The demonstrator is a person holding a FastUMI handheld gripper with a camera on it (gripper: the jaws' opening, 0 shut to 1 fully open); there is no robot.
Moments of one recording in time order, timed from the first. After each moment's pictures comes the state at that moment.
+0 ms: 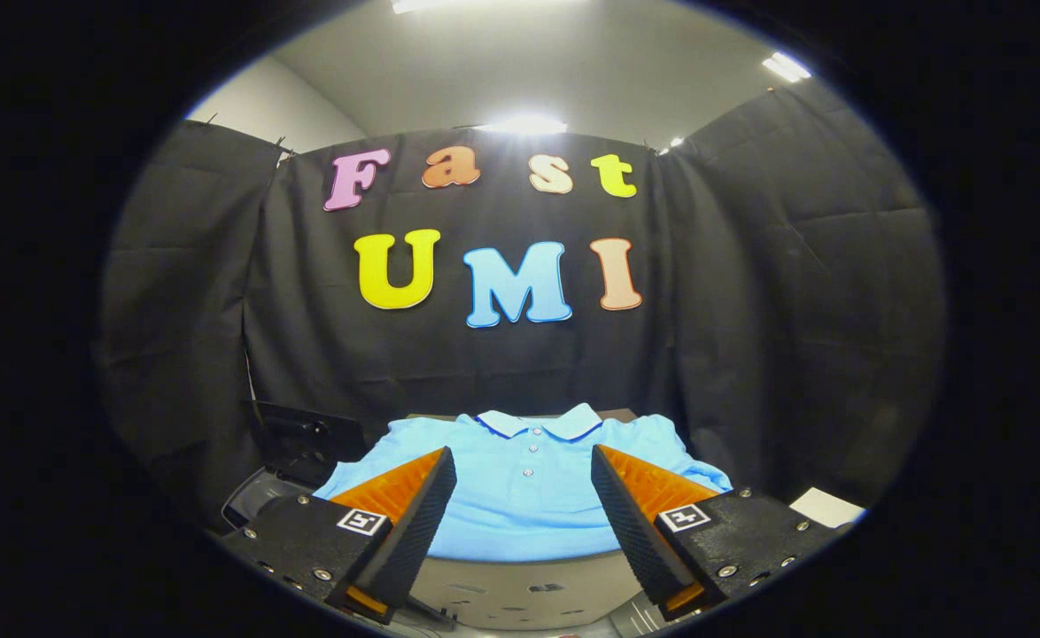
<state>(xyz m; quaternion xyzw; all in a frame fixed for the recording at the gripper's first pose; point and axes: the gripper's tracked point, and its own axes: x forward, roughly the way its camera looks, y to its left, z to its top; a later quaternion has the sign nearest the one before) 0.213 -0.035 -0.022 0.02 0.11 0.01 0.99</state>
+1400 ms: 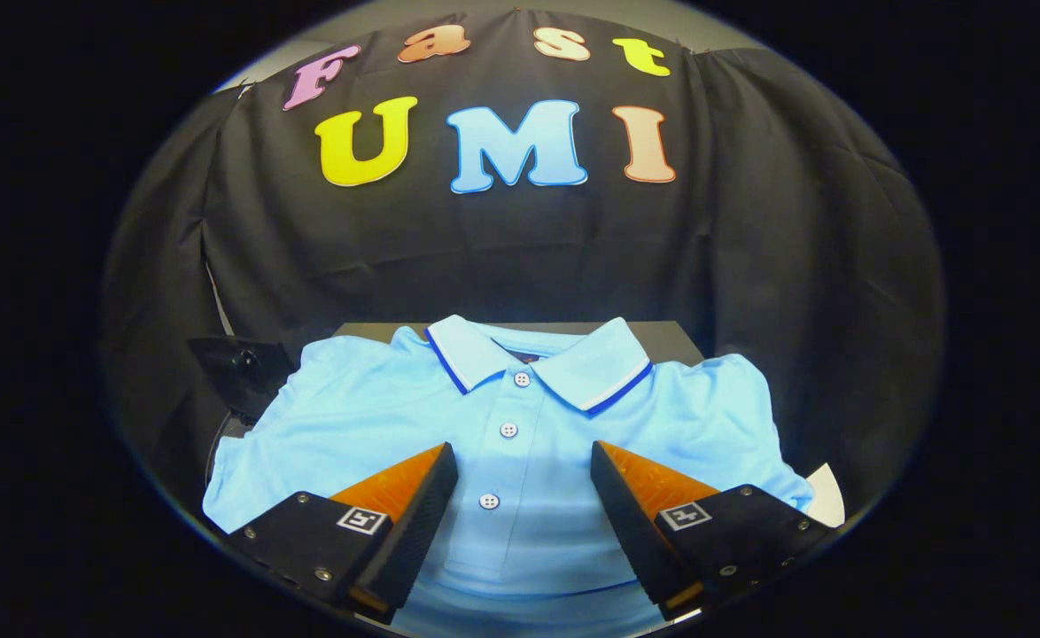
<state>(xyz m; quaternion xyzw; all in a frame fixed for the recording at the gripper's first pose) 0.334 -0.048 -0.128 0.01 0.34 0.04 0.94</state>
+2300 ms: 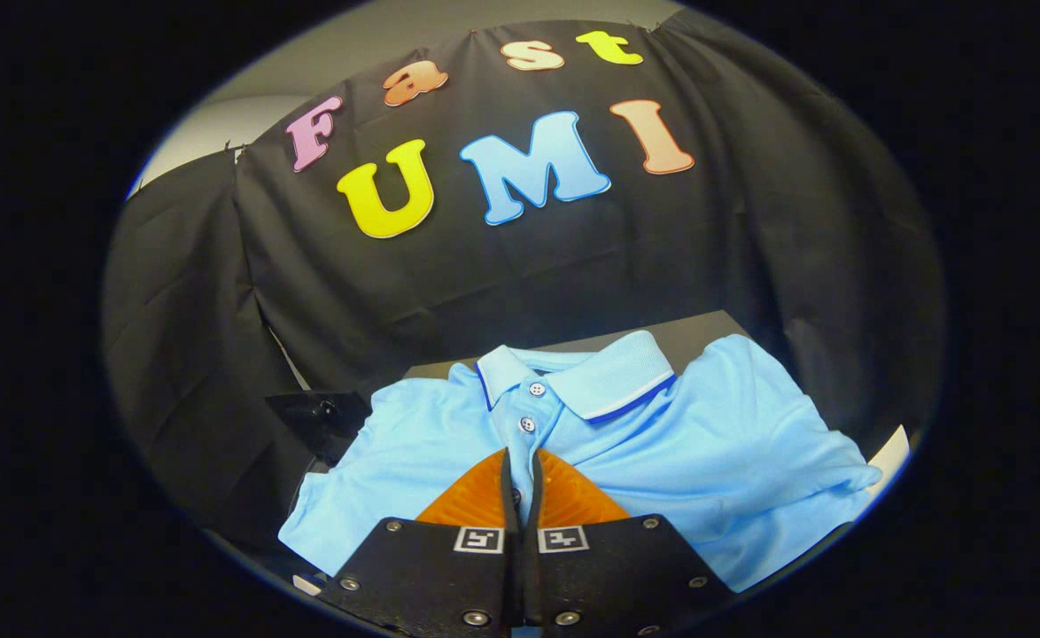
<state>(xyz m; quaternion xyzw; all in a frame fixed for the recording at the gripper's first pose) 0.323 -0.020 -0.092 0.14 0.29 0.12 0.94</state>
